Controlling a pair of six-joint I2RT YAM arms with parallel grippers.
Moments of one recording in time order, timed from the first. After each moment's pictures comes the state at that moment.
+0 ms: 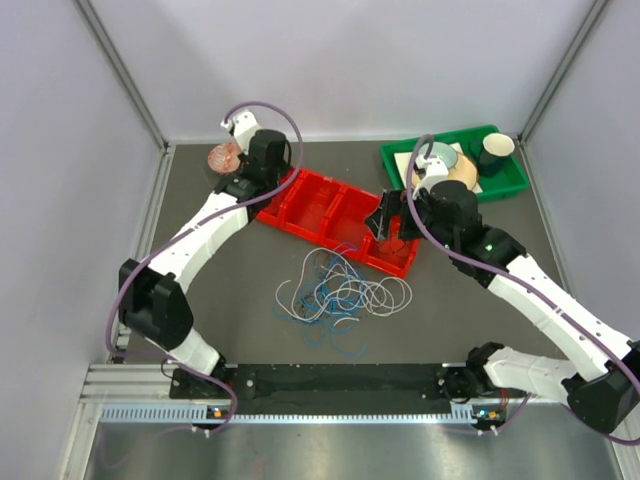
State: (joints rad) left arm -0.47 1.60 1.41 -0.30 -0.54 -0.72; right arm 0.63 1.07 1.06 -0.39 0.03 0.42
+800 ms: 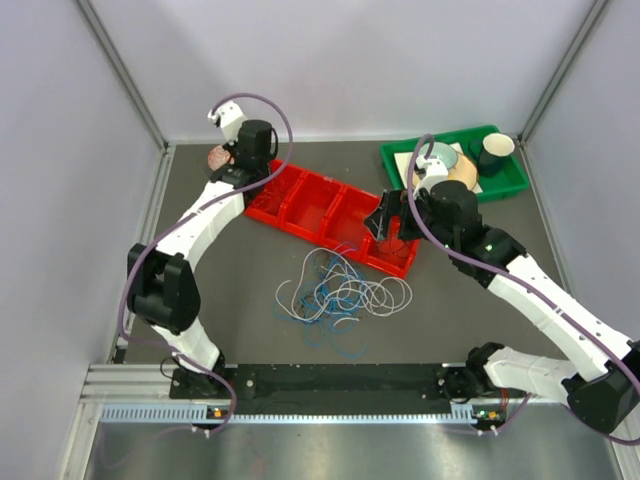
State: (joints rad) left arm -0.36 1.69 1.49 -0.19 -0.64 -0.59; right arm 0.63 1.07 1.06 -0.39 0.02 0.44
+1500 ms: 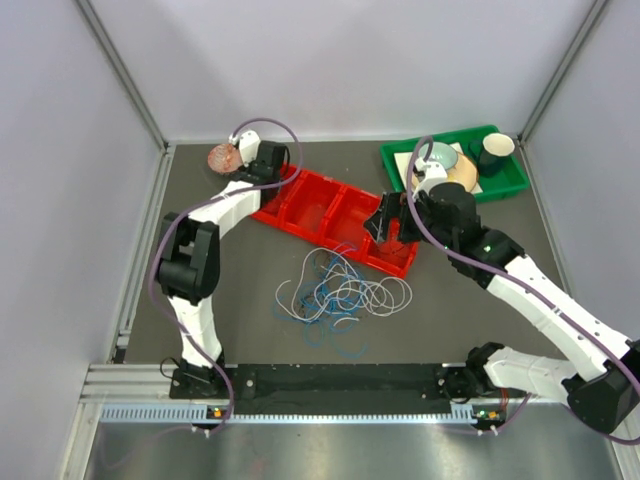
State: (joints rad) left arm -0.33 1.93 1.46 -0.19 -0.59 -0.63; right arm 0.63 1.07 1.04 -0.39 0.01 0.45
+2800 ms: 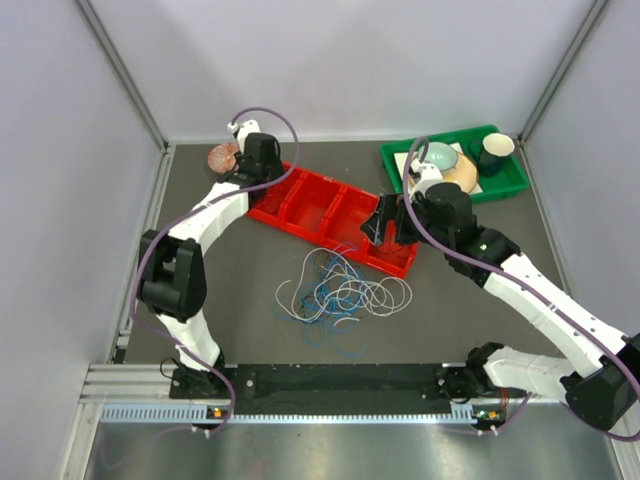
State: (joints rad) left arm -0.32 1.78 1.43 -0.22 -0.38 -0.52; right arm 0.63 1.09 1.03 -0.38 -0.03 0.47
